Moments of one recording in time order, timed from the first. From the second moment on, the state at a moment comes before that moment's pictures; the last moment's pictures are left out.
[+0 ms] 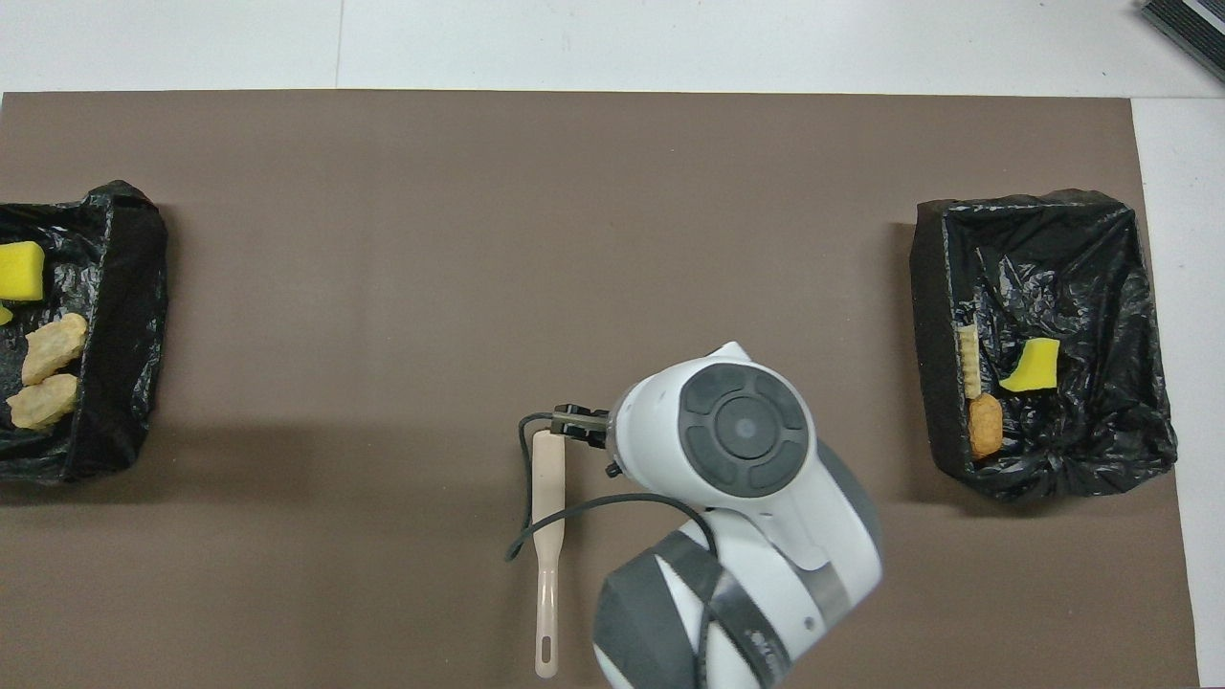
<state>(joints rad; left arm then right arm) 0.28 0.09 -0.08 -1.68 1.28 1.83 1.51 0.45 0.05 0.16 -1.90 0.10 2.04 0.79</state>
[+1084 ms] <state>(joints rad) -0.02 0.07 -0.09 -1.72 0.32 1.68 1.02 0.06 -0.02 0.15 -1.55 -0.06 1.60 0.34</state>
